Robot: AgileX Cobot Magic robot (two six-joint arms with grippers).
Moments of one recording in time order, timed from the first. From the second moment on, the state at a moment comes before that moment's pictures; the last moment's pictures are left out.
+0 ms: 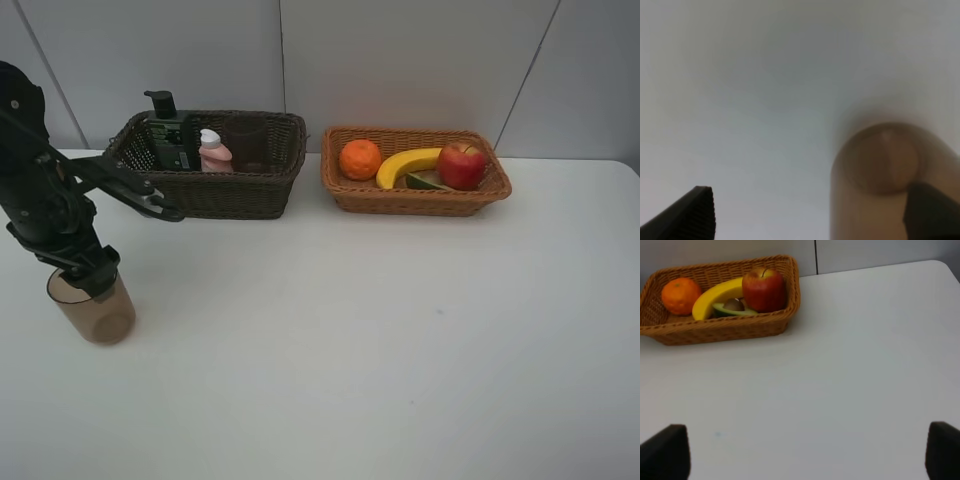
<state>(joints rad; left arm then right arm) -0.19 1.76 -0.91 0.07 0.78 0.32 -0.03 0.00 -0.52 -0.03 1.04 0.06</state>
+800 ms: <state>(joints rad) -0.19 1.76 -0.91 0.07 0.79 0.32 -0.03 0.00 -0.52 -0.03 1.04 0.06</state>
